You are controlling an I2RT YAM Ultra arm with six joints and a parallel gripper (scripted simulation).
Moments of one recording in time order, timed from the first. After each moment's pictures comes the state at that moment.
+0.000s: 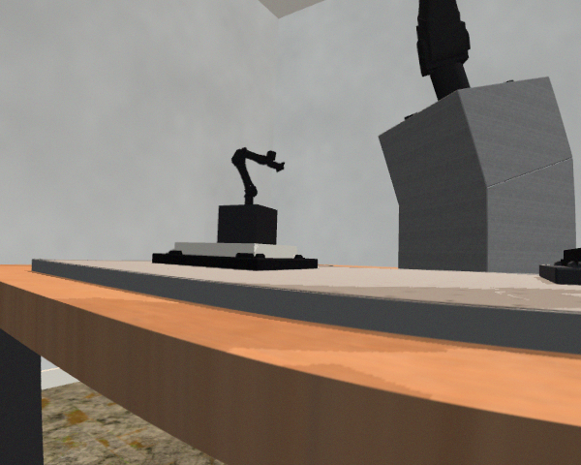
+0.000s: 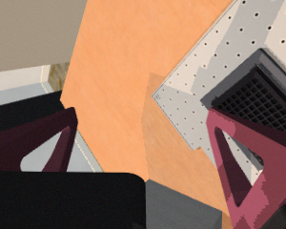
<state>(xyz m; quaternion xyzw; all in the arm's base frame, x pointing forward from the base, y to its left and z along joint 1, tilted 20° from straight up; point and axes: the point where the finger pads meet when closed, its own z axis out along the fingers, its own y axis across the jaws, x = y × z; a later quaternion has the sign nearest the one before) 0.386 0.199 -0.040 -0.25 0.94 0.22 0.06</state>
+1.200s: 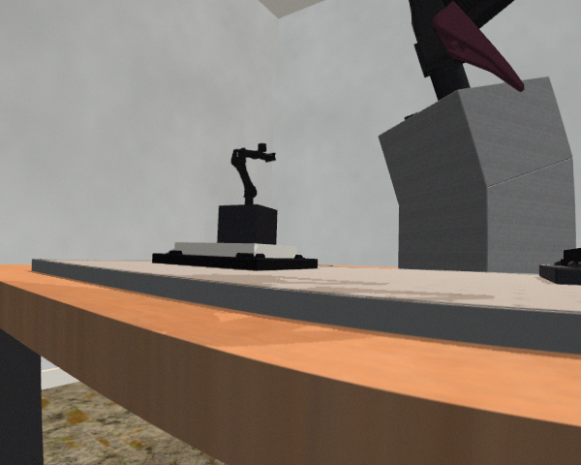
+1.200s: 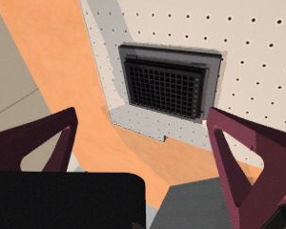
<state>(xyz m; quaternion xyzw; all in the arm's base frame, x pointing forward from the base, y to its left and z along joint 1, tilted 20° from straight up) 0.436 0.049 -0.045 0.08 0.98 0.15 0.09</state>
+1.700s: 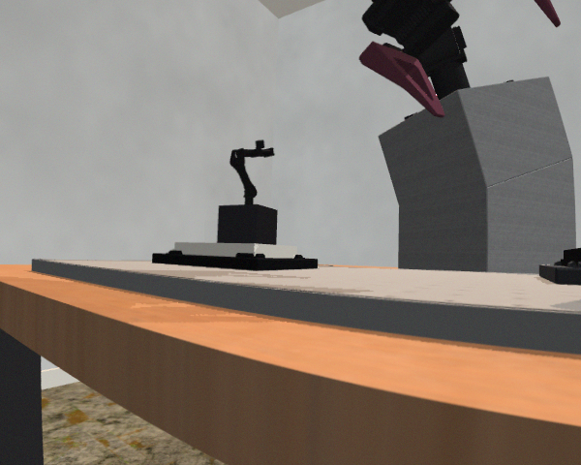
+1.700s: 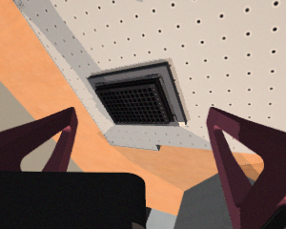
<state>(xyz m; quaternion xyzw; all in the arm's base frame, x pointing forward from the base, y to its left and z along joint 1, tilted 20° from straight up) 0.440 -0.014 -0.045 0.22 0.96 0.12 0.10</state>
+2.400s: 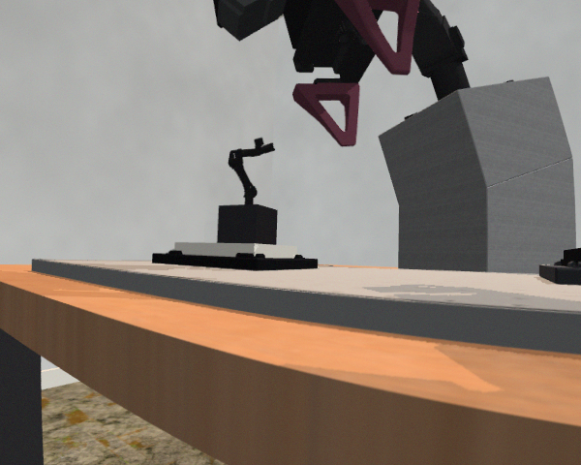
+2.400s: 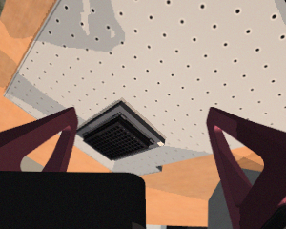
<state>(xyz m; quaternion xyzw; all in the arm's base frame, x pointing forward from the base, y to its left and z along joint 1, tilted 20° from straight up) 0.434 -0.106 -0.041 0.40 0.90 0.08 0.13</state>
